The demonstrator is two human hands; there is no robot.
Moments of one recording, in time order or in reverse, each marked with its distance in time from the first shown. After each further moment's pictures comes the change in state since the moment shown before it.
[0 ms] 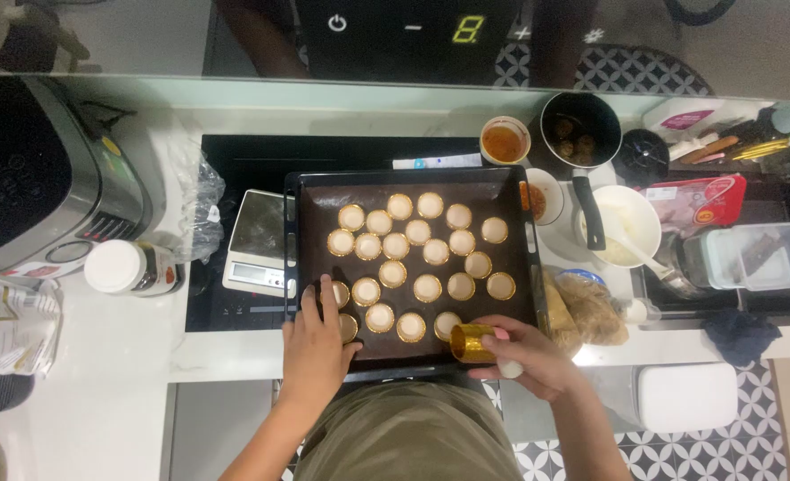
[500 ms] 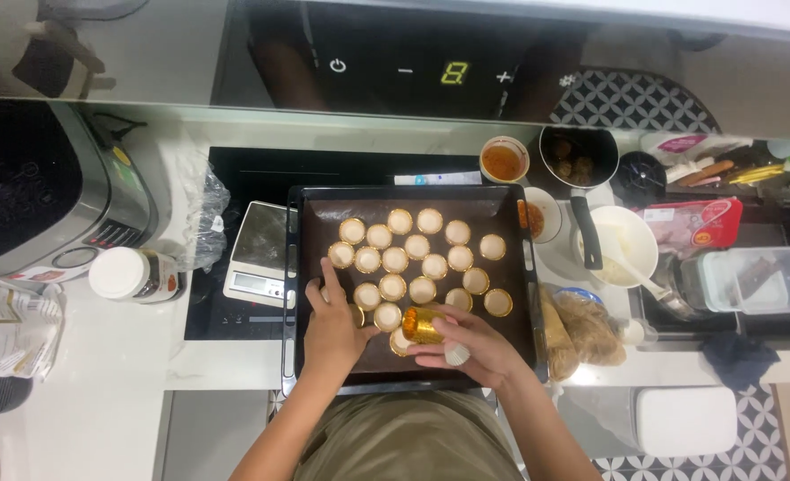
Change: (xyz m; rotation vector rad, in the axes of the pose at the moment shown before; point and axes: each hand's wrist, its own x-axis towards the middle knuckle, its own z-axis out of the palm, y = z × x) left_hand 0.044 0.021 0.013 -0.322 -0.082 -0.281; right_hand 0.036 -0.022 0.064 0.121 -0.280 -0.032
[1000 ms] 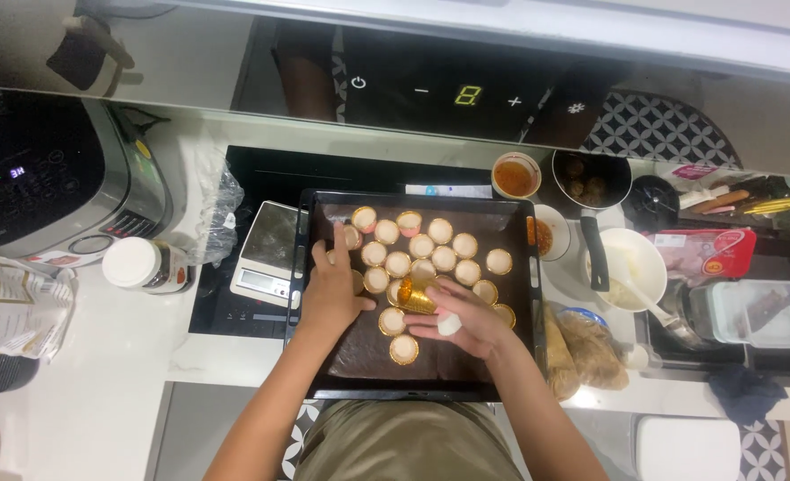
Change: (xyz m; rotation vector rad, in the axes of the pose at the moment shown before) left_hand 0.042 0.024 -0.035 0.061 0.014 0.073; right_hand 0.052 -0.034 -0.005 -0.010 0.124 0.044
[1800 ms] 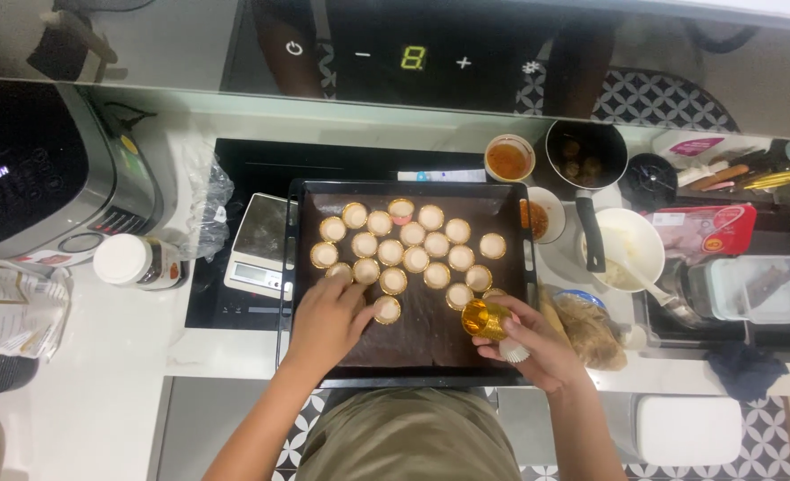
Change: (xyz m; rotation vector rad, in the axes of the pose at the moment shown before) left_hand -0.044 -0.024 0.024 0.058 0.223 0.551; right_hand -0.090 0.017 -0.084 -0.012 -0.027 -0.229
